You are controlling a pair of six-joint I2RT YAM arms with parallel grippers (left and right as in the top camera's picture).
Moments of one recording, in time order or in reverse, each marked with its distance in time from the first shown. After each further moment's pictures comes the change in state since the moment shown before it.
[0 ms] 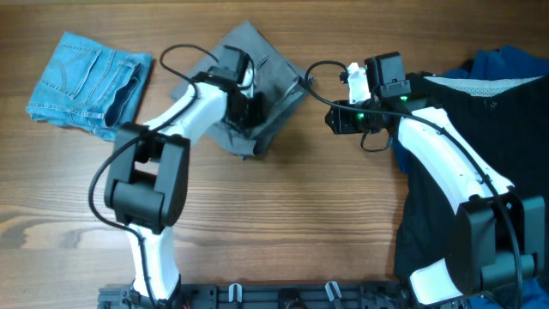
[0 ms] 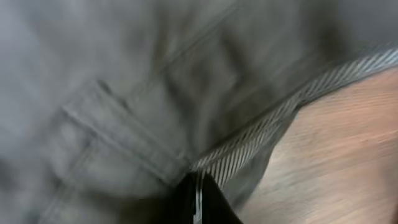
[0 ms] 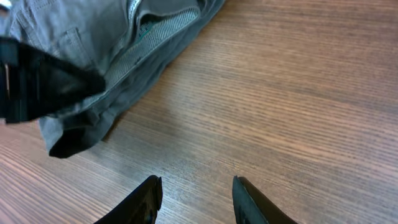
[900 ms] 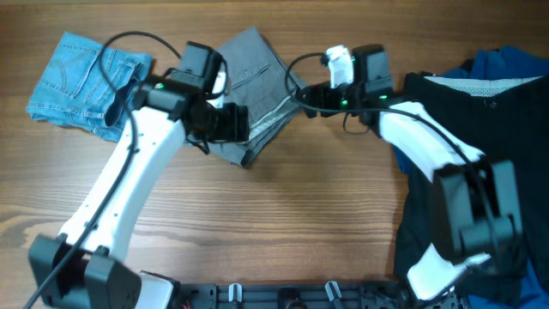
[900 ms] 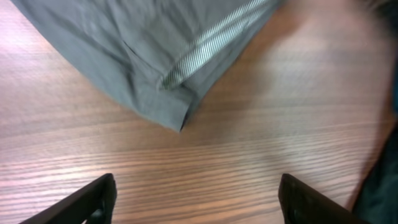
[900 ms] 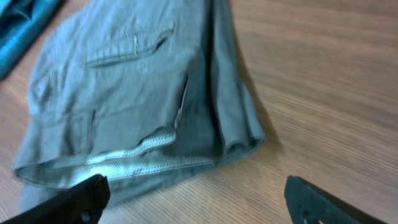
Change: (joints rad) left arm 0.017 -0.511 -0.009 -0.487 -0.162 0.068; right arm 0.037 0.169 -0.004 0.464 -0.080 -0.097
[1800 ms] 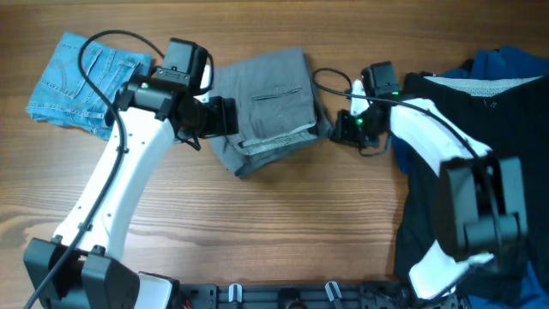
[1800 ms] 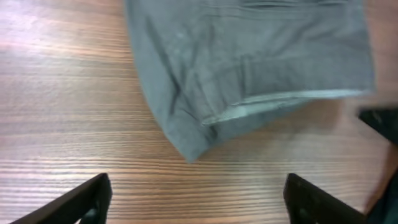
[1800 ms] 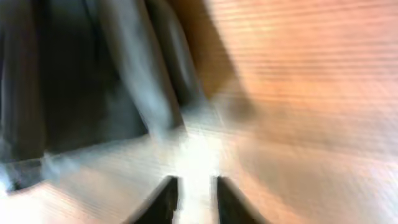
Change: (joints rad) left arm 0.066 -0.005 0.000 0.007 -0.053 -0.052; right arm -0.085 -0.028 0.004 -0.577 0.040 0.252
